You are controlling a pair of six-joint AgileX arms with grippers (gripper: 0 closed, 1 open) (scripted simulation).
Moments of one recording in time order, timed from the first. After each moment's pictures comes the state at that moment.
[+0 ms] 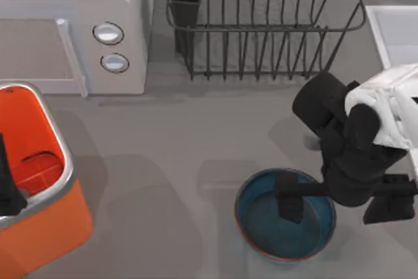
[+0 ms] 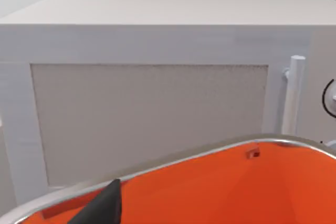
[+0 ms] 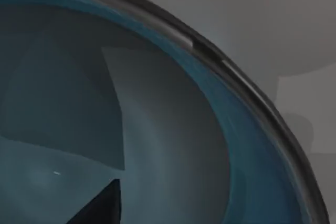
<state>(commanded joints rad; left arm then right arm) 0.00 0.00 0.00 0.00 0.00 0.00 0.60 1.79 1.01 -0.79 0.00 0.61</state>
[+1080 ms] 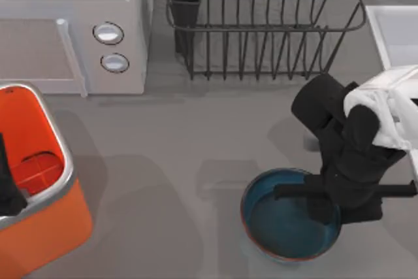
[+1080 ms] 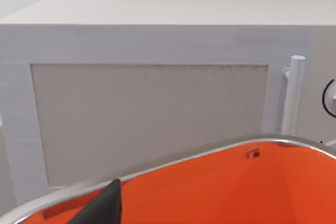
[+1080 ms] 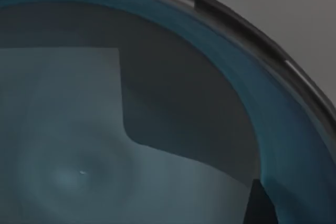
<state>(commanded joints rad) 0.00 0.00 0.00 0.00 0.00 0.00 0.60 1.79 1.01 -0.79 0.00 0.61</state>
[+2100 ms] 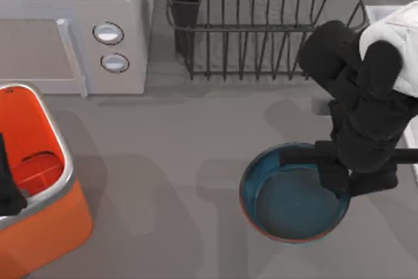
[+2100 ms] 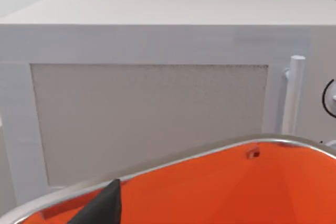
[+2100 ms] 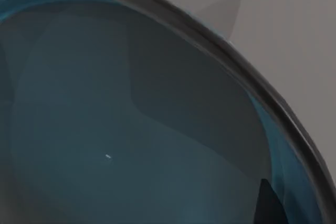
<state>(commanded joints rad) 0.00 0.00 0.00 0.00 0.00 0.00 0.60 1.69 1.22 -1.11 0.00 0.61</state>
